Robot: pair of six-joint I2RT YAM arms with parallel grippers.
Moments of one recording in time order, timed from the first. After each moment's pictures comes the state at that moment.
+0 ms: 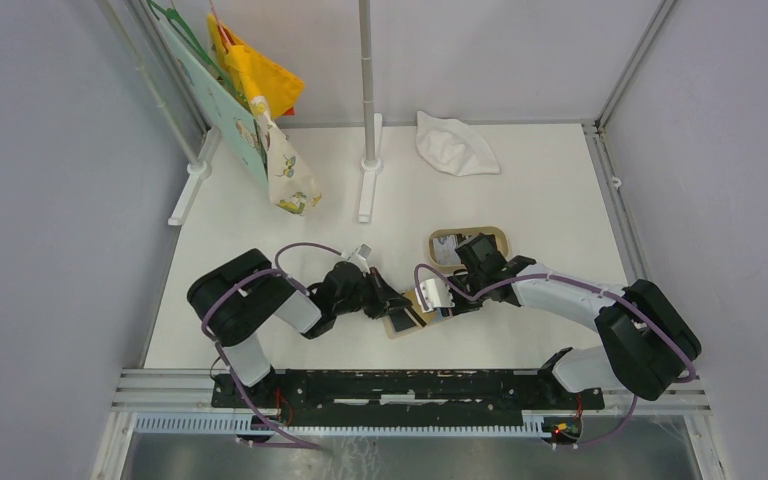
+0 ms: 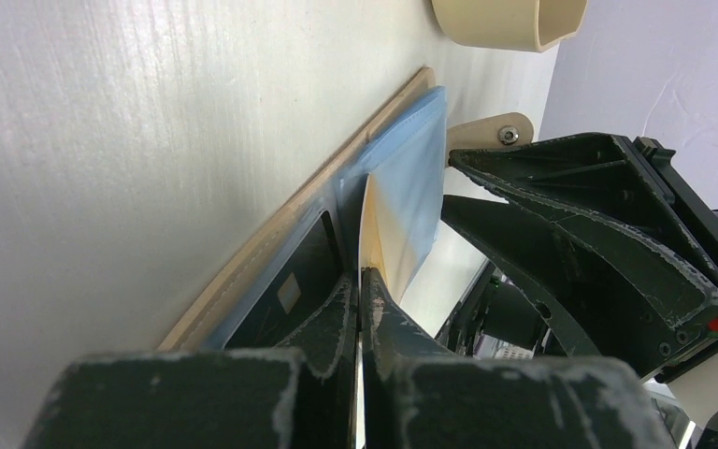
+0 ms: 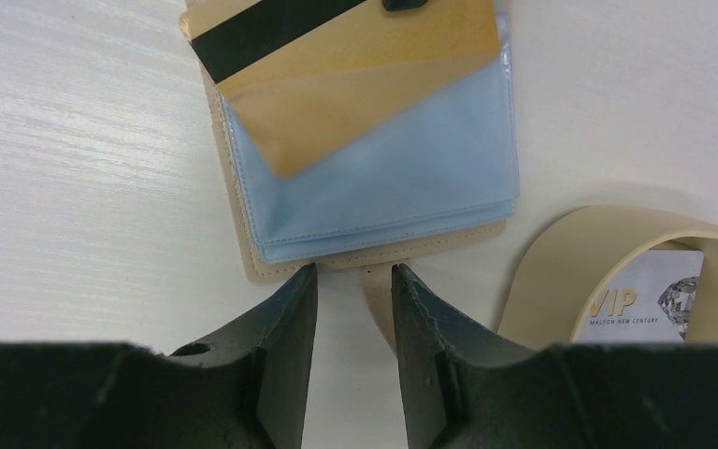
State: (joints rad) left arm -0.80 1.73 0.35 0.87 0.26 -1.21; right arm 0.66 1.38 0.63 -0.35 -0.39 -1.13
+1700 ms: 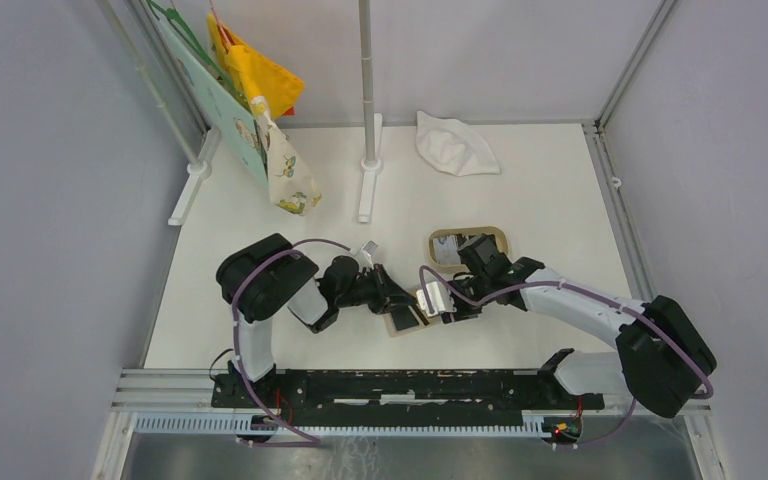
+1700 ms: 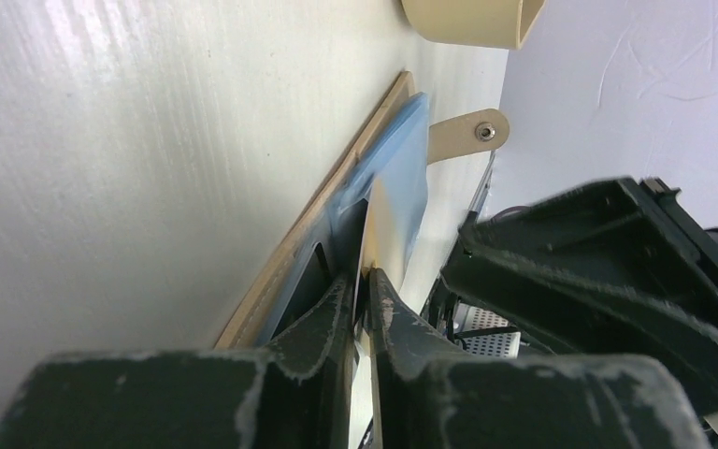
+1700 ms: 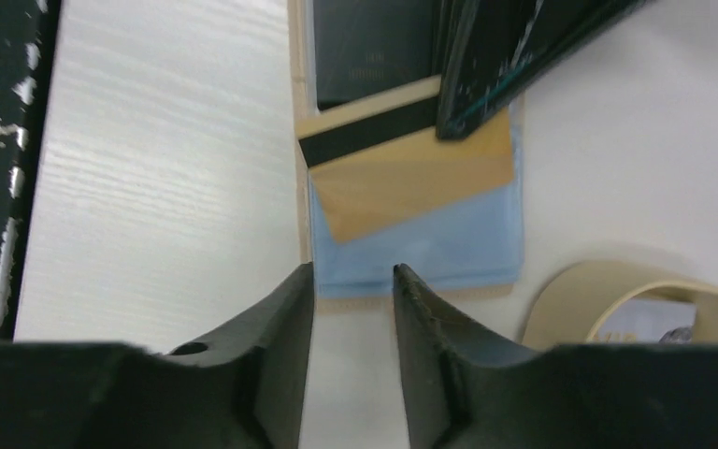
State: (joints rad) left arm -0.72 1.94 0.40 1.11 0.46 -1.21; right arm 0.67 1.30 0.64 -0.46 -0.51 -1.11
